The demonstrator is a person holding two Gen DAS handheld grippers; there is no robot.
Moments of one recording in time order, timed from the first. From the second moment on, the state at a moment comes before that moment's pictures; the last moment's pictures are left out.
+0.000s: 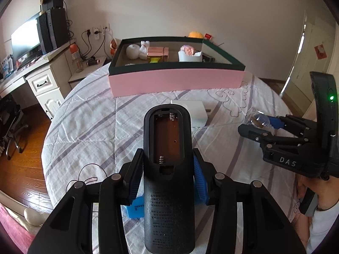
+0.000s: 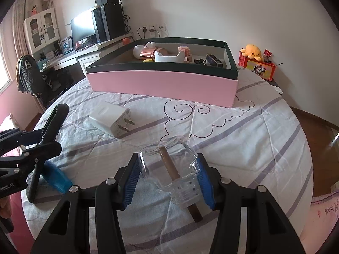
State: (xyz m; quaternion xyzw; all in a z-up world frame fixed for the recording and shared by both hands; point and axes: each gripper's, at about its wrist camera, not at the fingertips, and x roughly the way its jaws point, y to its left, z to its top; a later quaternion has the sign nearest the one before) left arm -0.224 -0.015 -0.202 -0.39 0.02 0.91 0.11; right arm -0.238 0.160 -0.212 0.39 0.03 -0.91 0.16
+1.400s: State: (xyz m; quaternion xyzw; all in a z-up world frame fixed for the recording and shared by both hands) left arm -0.216 -0.005 -0.113 -0.29 0.03 0.95 0.14; right arm -0.218 0.154 -0.112 0.31 0.04 -0.93 0.20
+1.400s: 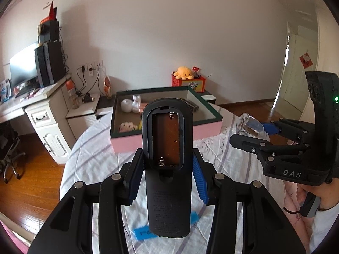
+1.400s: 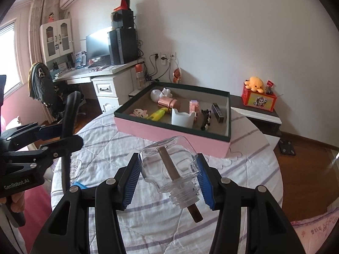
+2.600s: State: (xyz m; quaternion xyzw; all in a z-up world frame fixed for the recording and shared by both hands) left arm -0.476 0.033 -0.144 -0.37 0.07 0.91 0.17; right arm -0.471 0.154 -0.137 0.38 0.11 -0.90 0.17
